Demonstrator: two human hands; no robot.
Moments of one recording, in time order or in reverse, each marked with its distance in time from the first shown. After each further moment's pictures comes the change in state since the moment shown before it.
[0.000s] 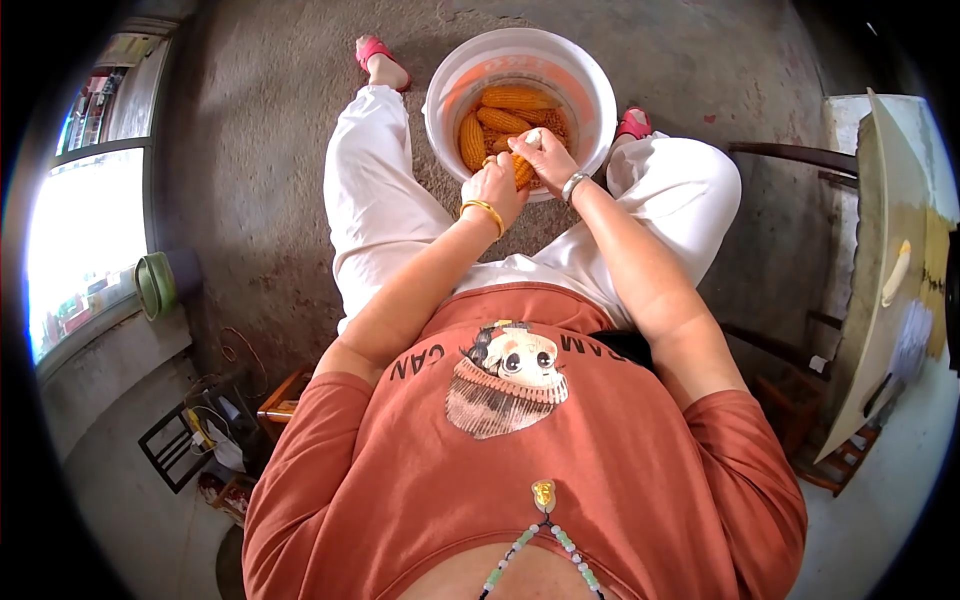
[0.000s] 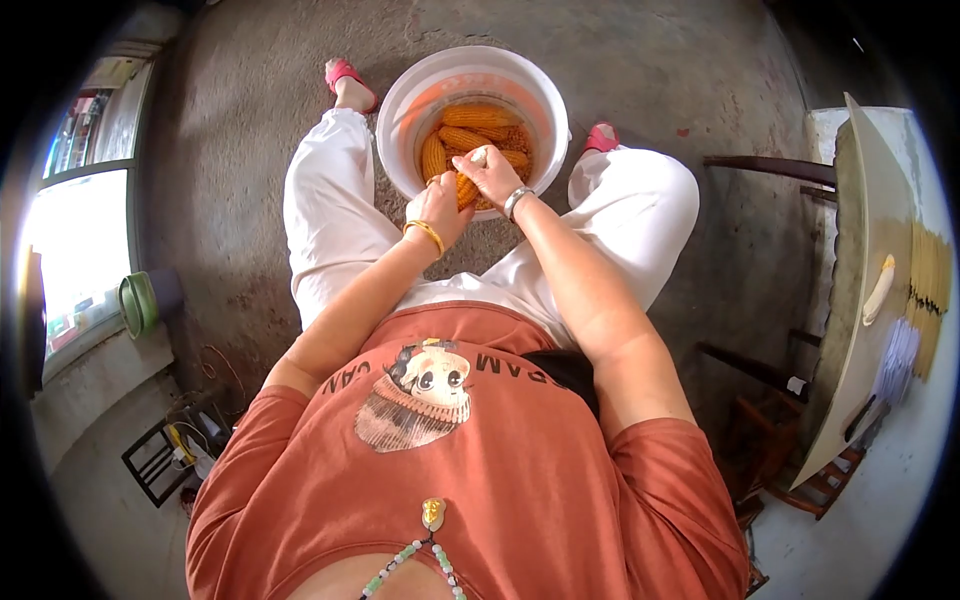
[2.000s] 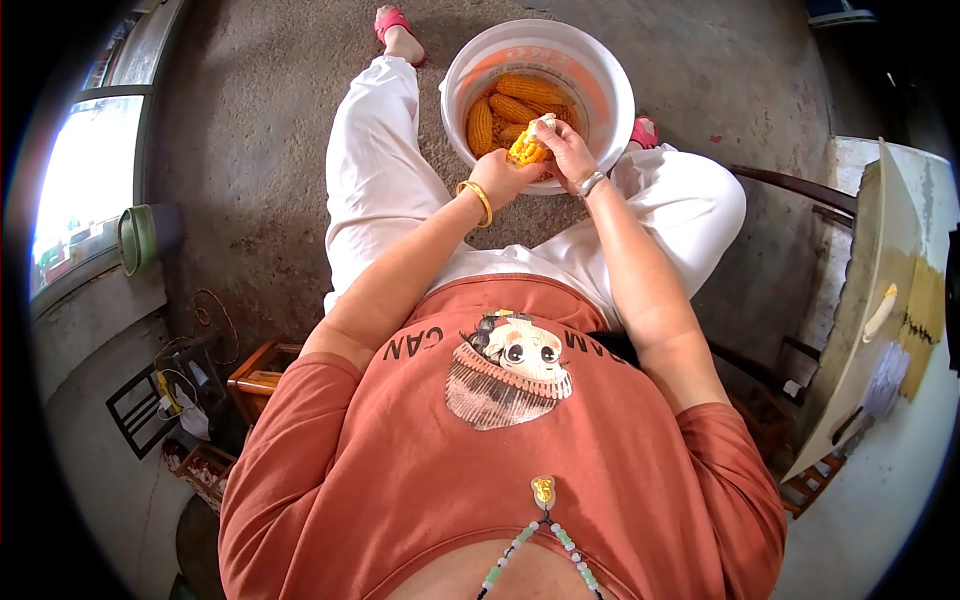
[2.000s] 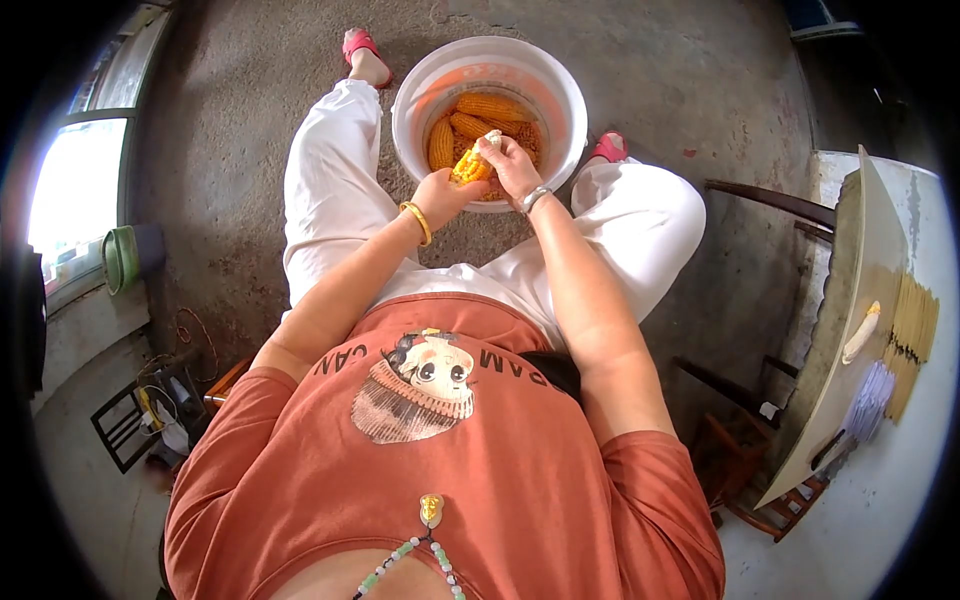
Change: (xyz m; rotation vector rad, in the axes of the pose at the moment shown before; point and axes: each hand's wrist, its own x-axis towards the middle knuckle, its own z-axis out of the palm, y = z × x) left_hand 0.008 -0.019 0.000 -0.600 -0.096 -0.182; right_hand 0.001 -0.012 -0.007 0.354 -0.110 0.123
